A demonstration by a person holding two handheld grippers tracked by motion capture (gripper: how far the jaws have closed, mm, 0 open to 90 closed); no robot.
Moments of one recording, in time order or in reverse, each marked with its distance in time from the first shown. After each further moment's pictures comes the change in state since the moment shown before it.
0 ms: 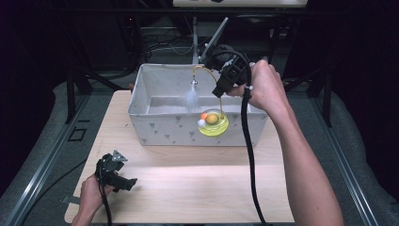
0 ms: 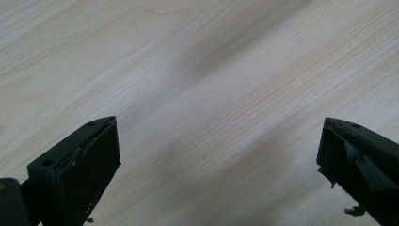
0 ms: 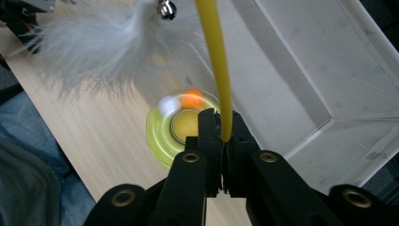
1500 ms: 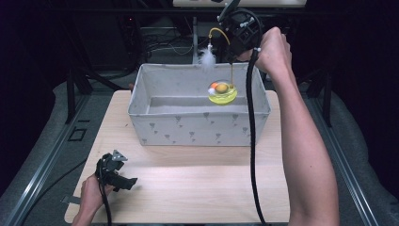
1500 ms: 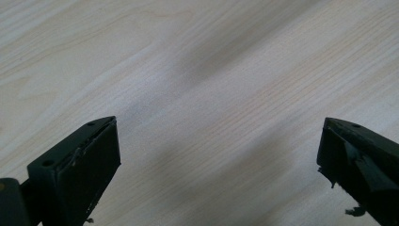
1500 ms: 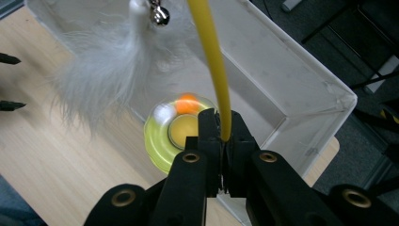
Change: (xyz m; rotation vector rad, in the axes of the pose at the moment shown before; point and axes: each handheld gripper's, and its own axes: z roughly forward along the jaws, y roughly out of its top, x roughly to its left) left arm 0.002 0.000 0.001 -0.006 -0.006 -0.011; right arm -0.082 0.022 -0.012 -0.051 -0.075 0.201
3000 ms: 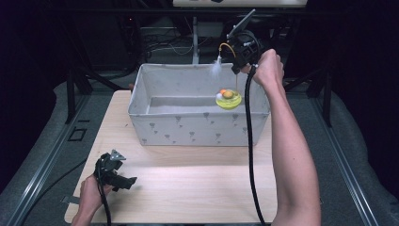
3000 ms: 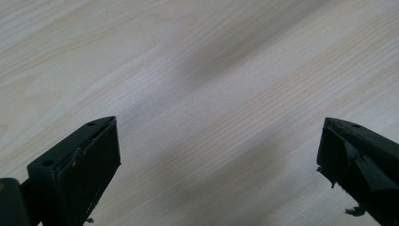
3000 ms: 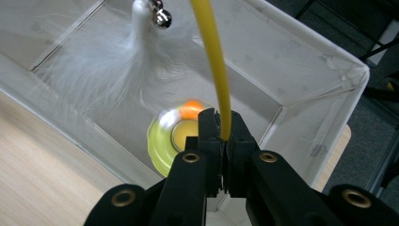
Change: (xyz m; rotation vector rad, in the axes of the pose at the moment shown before) left arm 0.001 -0.001 -0.003 -0.021 0.003 -0.018; right arm -0.043 -0.022 0.079 0.007 -0.036 0.136
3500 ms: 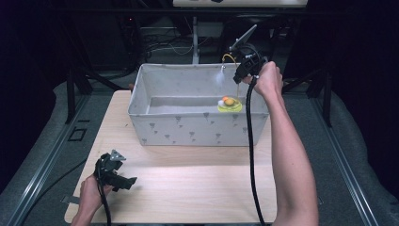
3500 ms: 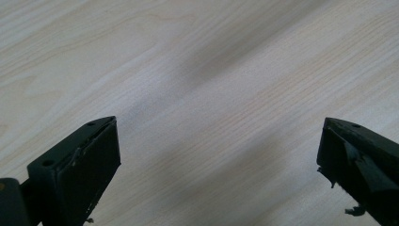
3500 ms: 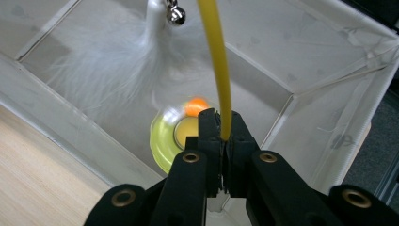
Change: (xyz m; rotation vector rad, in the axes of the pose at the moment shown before) left arm 0.000 0.000 0.000 0.004 -0.003 0.003; right arm -0.008 -0.020 0.032 0.021 0.021 0.022
